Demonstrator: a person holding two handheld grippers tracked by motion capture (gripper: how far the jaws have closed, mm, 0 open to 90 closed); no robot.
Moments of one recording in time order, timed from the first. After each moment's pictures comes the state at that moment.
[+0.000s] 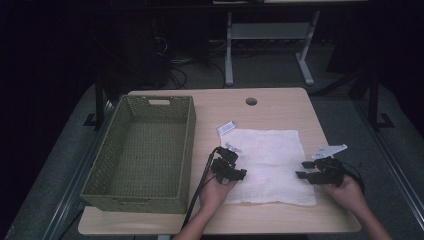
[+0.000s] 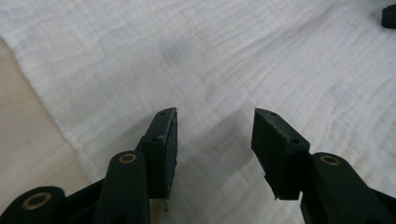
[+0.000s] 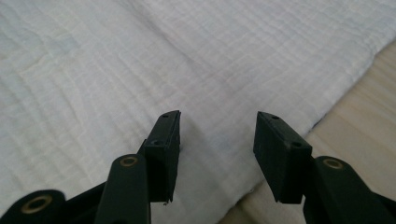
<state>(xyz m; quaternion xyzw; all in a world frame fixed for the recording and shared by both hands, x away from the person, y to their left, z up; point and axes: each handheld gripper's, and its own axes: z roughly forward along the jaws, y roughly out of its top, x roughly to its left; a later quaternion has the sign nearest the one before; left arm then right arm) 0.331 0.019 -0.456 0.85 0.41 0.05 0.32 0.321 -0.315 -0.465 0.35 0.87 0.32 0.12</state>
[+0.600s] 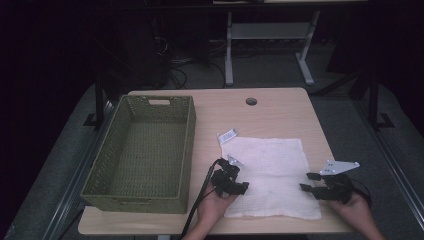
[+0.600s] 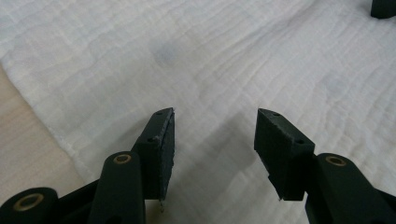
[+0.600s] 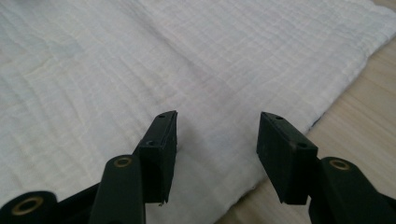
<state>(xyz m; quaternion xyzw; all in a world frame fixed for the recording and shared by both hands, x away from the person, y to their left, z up) 0.294 0.020 -0.457 0.86 0.38 0.04 0.33 0.275 -0.323 -0.472 0.35 0.86 0.35 0.13</state>
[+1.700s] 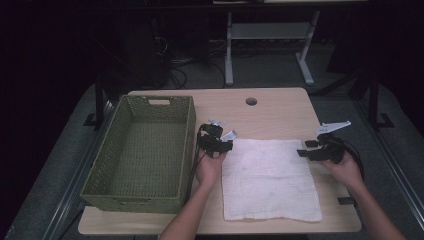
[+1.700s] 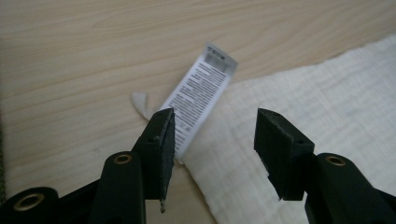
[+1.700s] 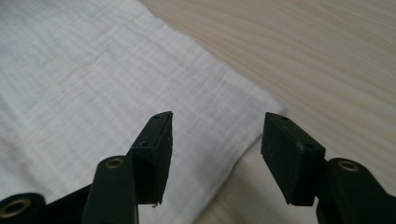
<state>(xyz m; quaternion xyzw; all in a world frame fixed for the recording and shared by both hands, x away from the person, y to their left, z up) 0.401 0.047 -0.436 0.78 0.51 0.14 0.35 0.381 -0.330 -0.443 0.40 0.84 0.34 0.12</state>
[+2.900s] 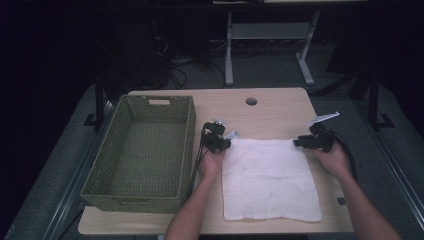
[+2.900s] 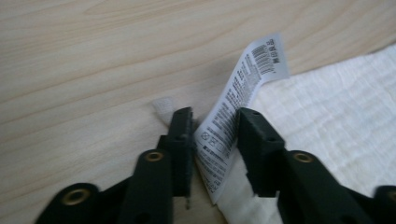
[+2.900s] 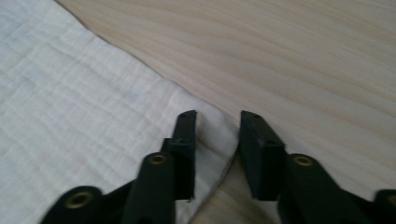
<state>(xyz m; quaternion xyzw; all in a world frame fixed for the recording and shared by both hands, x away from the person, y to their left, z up) 0.426 0.037 -0.462 0.80 0.49 0.14 0.31 0.429 -0.326 -0.464 0.46 0.82 0.32 0.10</state>
